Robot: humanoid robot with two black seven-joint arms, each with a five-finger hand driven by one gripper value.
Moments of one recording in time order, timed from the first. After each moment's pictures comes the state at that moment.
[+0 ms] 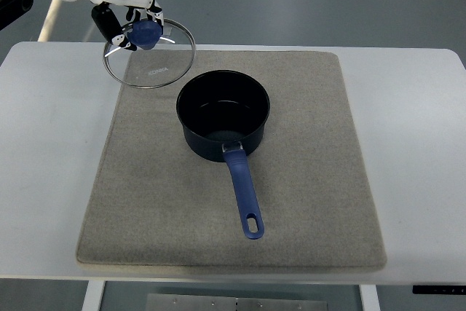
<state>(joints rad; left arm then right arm) -1.54 0.55 0.25 -0.66 1.44 -0.28 -0.61 0.05 0.00 -0.05 0.20 0.07 -0.02 0.04</state>
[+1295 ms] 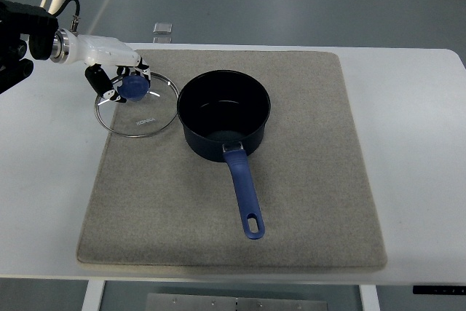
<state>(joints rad) -1.34 0.54 0.25 -0.68 1.46 -0.15 -0.61 0.05 0.00 -0.05 0.20 0.07 -0.02 0.04</state>
